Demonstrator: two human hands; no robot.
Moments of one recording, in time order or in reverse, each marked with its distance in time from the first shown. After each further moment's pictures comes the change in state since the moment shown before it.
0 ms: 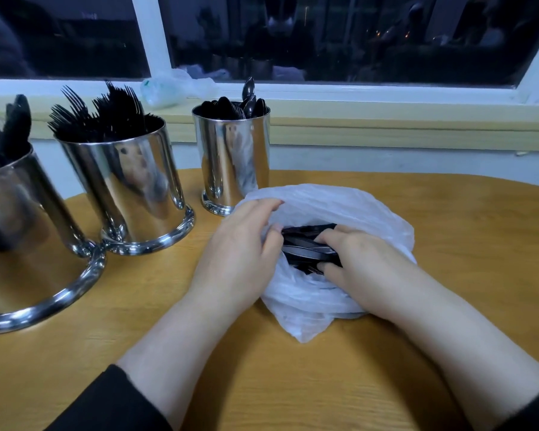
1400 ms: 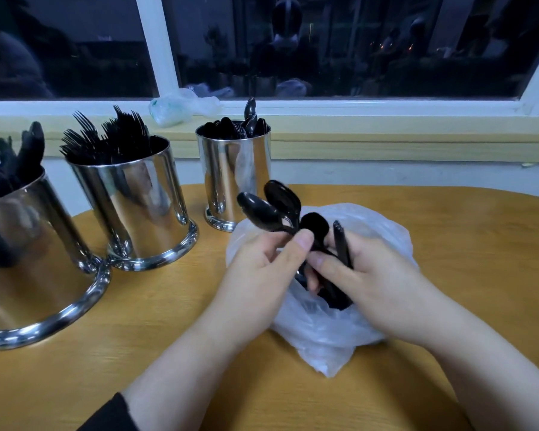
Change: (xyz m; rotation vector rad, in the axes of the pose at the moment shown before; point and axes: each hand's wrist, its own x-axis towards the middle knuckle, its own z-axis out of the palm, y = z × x) left_hand -0.006 0.032 0.003 -0.720 -0.149 -0.076; right_hand -0.024 -0.014 -0.031 0.749 0.036 -0.150
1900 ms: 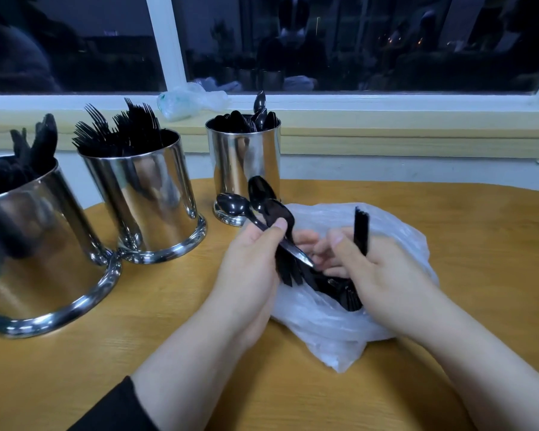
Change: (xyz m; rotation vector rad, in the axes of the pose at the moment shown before) left_hand 0.003 -0.008 -0.002 -0.515 0.175 -0.278; right_hand 0.005 0.016 0.017 0.154 0.140 0.068
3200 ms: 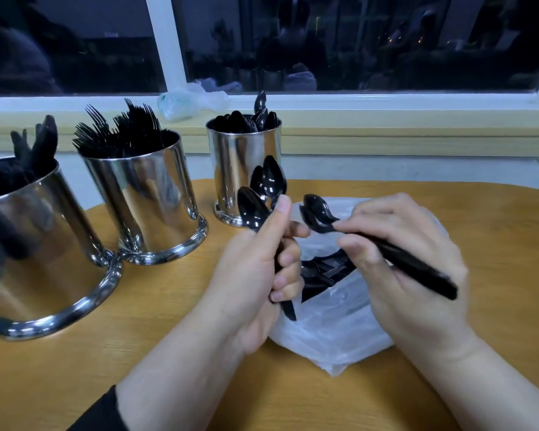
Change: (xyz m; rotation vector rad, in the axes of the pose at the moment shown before) left_hand -0.015 0.024 0.005 -0.062 -0.036 -0.128; right_hand -0.006 -0.009 0.005 -0.176 0.459 -0.807
